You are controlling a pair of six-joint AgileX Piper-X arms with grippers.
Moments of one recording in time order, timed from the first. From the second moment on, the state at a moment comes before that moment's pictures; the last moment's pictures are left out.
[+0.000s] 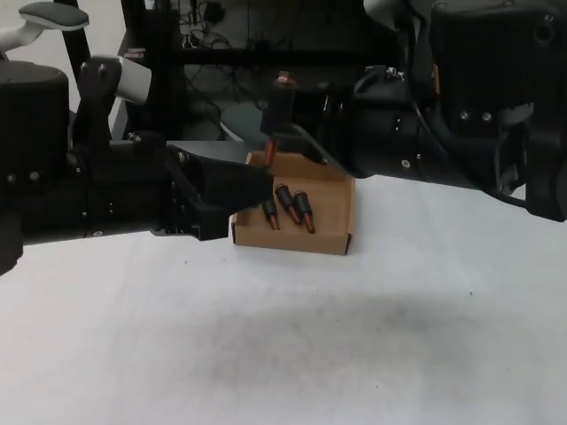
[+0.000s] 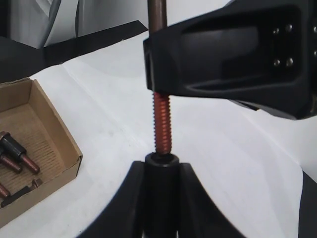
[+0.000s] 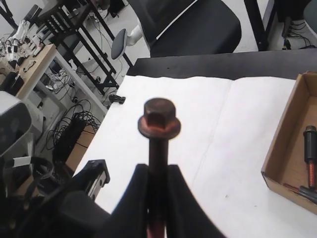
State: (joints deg) left arm -22.0 70.3 -39.8 -5.8 40.0 -7.6; right arm 39.7 78.7 -57.5 2.2 -7.2 32.3
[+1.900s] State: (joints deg) left arm -22.0 70.3 -39.8 -9.0 34.7 -11.6; right arm 46.7 78.7 -57.5 2.3 3.0 28.4
